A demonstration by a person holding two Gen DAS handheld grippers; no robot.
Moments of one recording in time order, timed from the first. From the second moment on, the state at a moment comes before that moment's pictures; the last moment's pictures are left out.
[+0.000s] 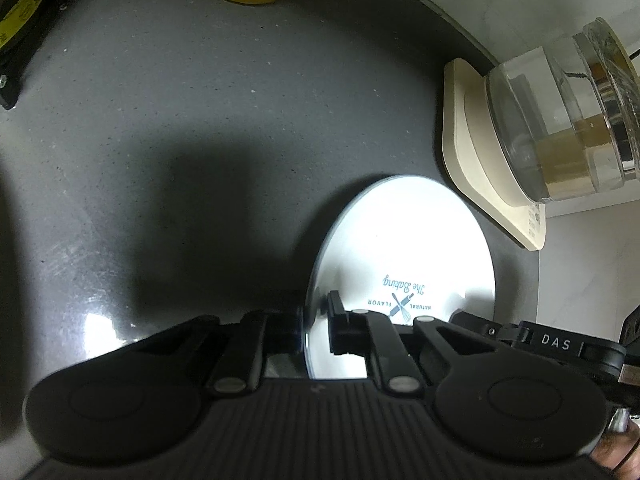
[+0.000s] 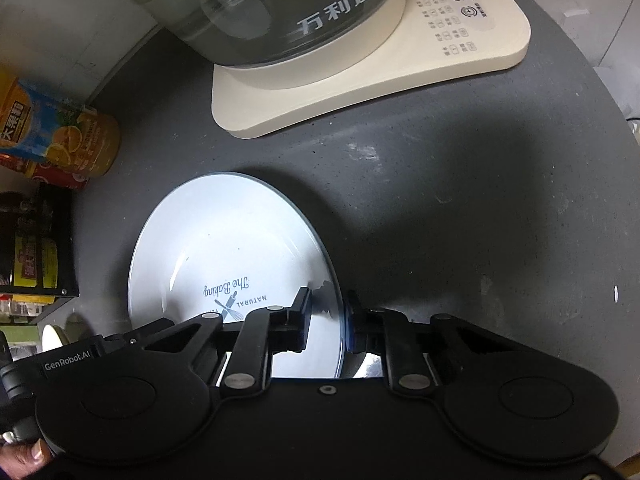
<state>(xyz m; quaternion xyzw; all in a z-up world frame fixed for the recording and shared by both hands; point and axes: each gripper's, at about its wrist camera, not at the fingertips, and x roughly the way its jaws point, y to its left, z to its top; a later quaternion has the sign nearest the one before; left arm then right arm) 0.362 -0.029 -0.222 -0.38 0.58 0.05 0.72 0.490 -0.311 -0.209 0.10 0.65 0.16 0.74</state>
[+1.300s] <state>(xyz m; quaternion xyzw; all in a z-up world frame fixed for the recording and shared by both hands) 0.295 0.032 -0.168 -0.39 0.49 0.09 0.77 0.447 -0.259 -0.138 0.10 0.54 0.28 0.79</state>
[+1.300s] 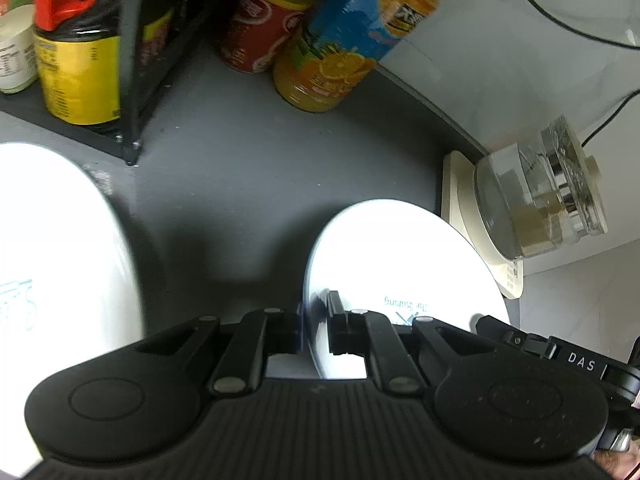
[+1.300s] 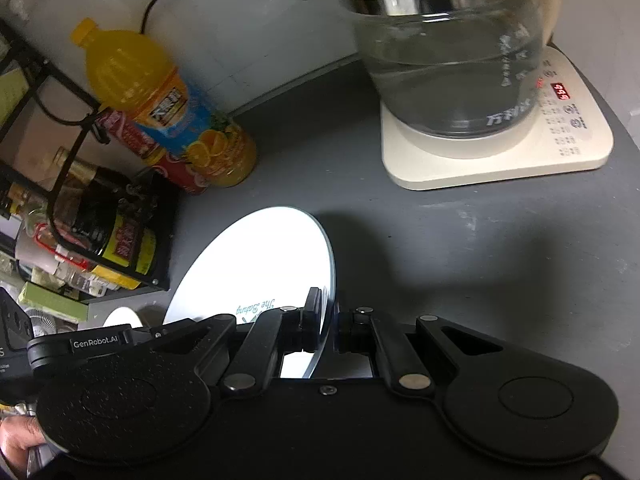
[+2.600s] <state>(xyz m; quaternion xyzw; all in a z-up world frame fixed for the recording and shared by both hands) 0.148 0.146 -0.160 -0.45 0.44 0.26 0.73 0.373 -0.101 -0.138 0.03 0.54 0.43 0.72</state>
